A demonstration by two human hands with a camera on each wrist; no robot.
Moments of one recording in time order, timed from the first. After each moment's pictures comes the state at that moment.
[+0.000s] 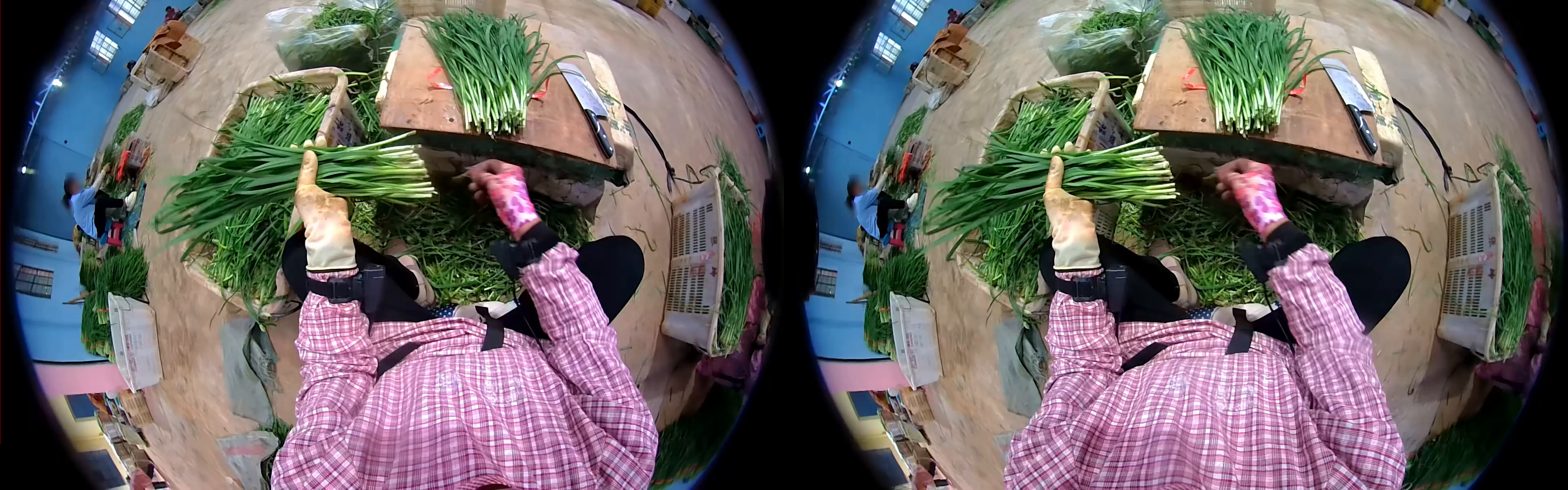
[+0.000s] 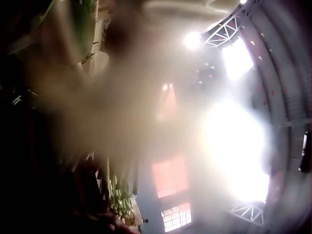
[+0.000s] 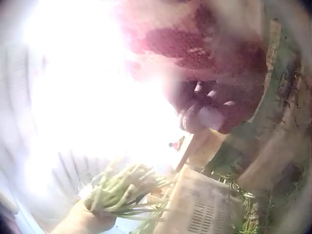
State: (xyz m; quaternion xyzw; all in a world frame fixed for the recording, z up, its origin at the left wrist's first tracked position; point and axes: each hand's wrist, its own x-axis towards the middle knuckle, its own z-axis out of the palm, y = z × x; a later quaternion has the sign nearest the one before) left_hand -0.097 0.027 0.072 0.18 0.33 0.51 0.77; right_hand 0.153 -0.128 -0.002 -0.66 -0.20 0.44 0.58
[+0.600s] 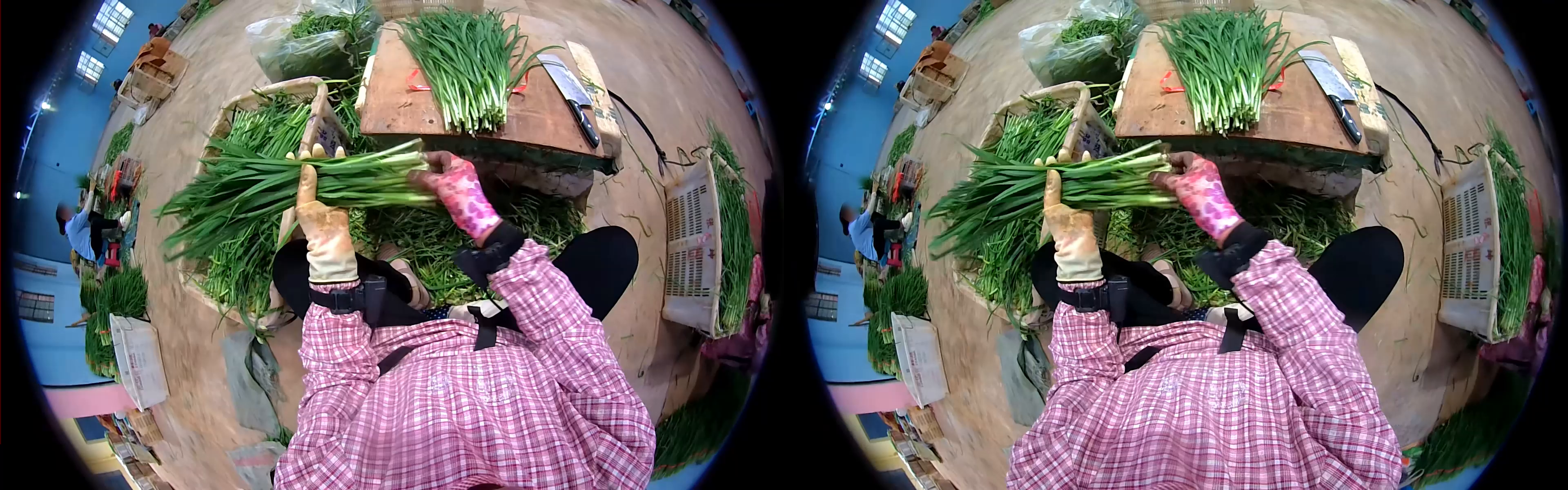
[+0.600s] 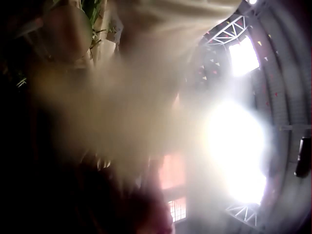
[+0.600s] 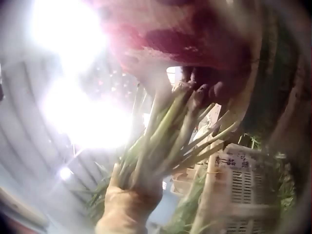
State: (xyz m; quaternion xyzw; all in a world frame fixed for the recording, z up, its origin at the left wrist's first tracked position) left_hand -0.073 0.007 0.064 0.25 0.19 0.57 0.76; right_hand 0.104 -0.100 0.036 -0.67 -0.30 0.36 0.58
